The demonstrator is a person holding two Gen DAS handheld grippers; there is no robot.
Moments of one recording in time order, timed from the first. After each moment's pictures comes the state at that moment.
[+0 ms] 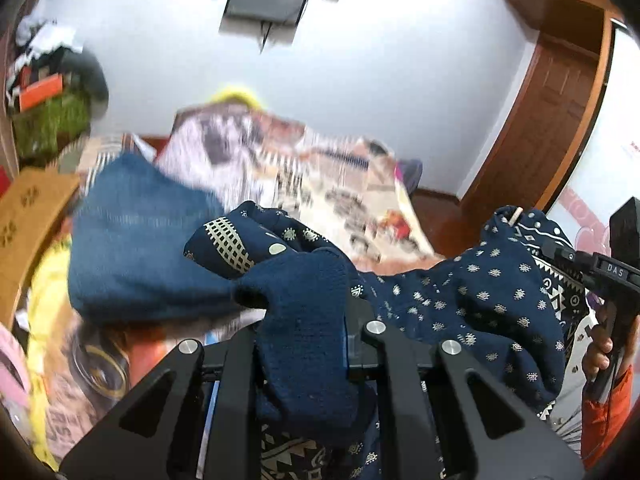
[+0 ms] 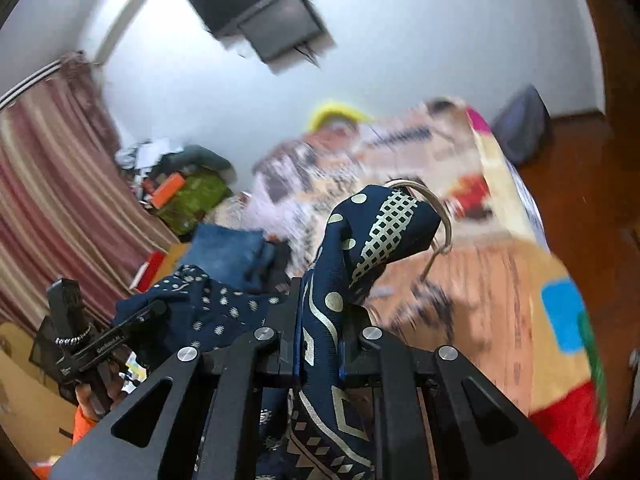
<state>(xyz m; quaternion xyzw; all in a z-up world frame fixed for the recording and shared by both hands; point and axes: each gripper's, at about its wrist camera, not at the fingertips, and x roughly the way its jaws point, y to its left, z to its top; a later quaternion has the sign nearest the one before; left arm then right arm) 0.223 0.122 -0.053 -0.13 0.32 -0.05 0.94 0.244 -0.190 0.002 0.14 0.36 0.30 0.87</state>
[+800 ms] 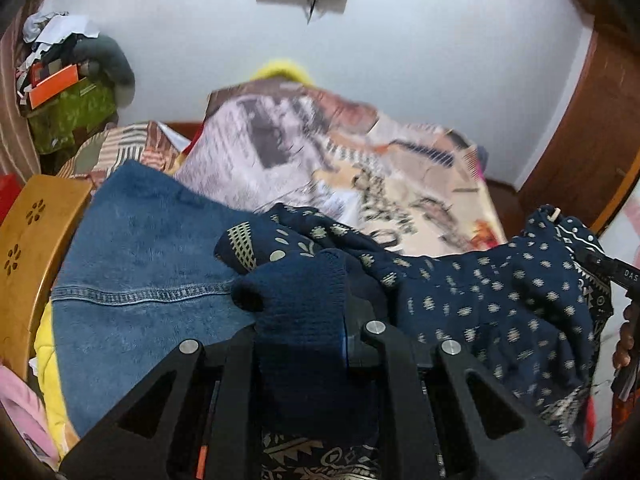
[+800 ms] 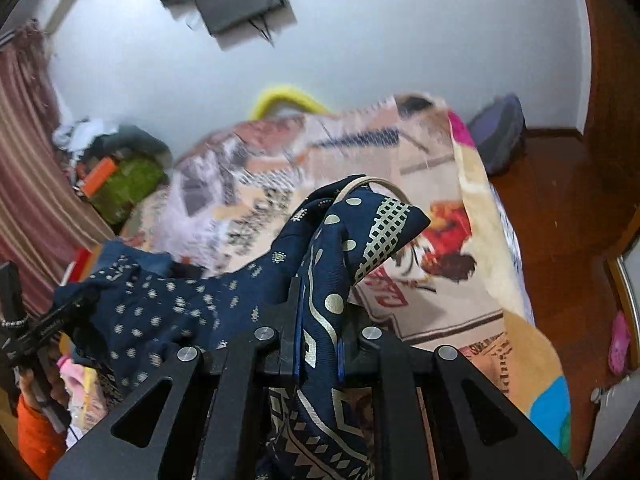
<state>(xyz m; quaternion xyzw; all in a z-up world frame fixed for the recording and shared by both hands) 0.385 0.202 -0.134 -0.11 0.39 0.03 0.91 0.402 -0.154 -0.071 0.07 0.41 0.21 0.88</state>
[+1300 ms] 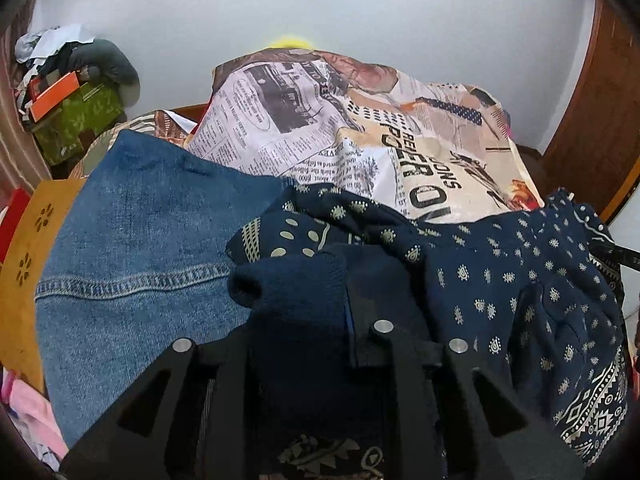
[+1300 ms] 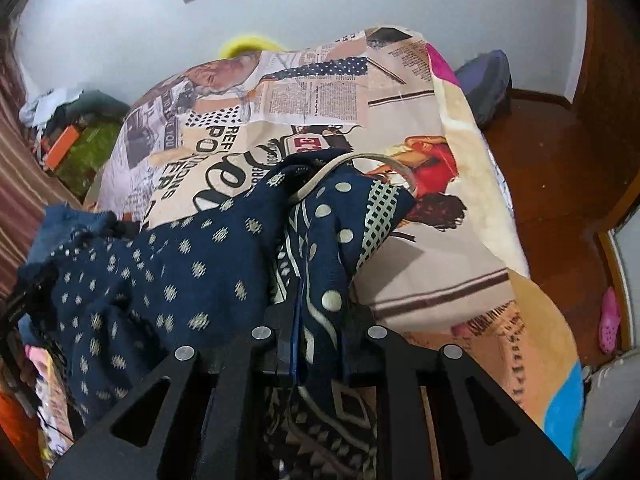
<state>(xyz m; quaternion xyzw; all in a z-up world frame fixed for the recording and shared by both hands) 0.397 0.203 -0.175 -0.06 0.43 0.06 0.90 0.416 -0.166 -0.127 0.04 0.48 0.17 0.86</state>
